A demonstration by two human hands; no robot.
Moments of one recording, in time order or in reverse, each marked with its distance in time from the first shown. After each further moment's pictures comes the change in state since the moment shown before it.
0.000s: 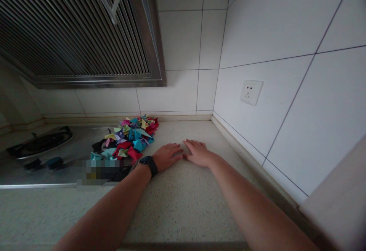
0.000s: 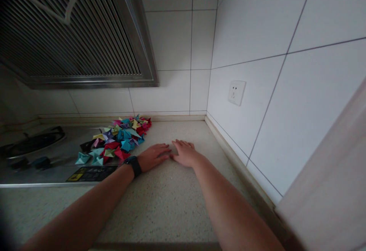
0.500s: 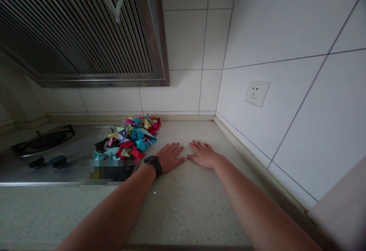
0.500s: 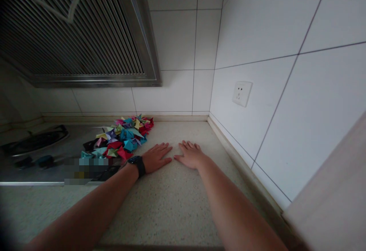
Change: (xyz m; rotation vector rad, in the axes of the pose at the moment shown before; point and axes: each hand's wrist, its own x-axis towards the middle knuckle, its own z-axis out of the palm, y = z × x) left_hand -0.002 -0.008 0.013 0.068 -0.092 -0.154; right_hand -0.002 0.009 0.001 -0.089 -0.125 0.088
